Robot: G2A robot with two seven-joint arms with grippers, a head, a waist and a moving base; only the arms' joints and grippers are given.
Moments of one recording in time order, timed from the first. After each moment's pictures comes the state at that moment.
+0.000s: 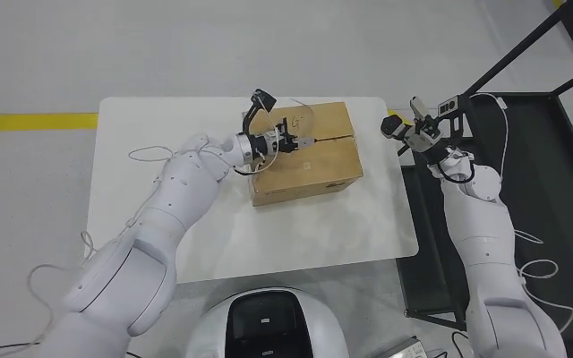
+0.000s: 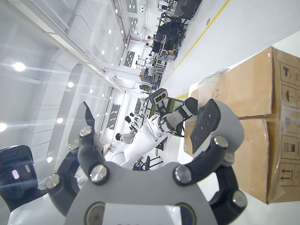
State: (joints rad) left arm 0.41 -1.62 -0.69 -0.37 0.34 -0.90 -0.33; right arm -1.05 -1.09 1.61 -1.09 0.63 -0.42 1.01
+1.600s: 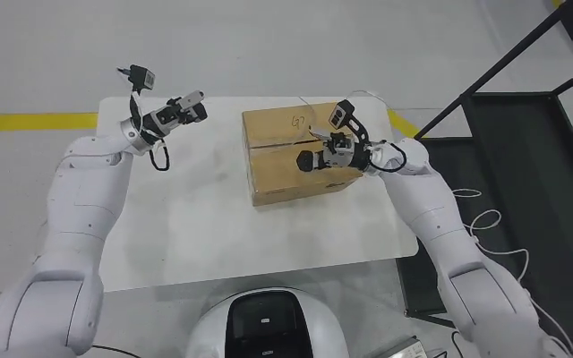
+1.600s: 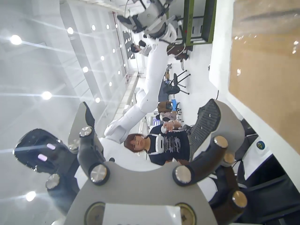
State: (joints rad) left arm 0.57 -1.27 -1.22 -0.69 -0.37 -0.72 -1.10; right arm -0.80 -1.19 1.13 -0.99 0.72 -0.14 1.25
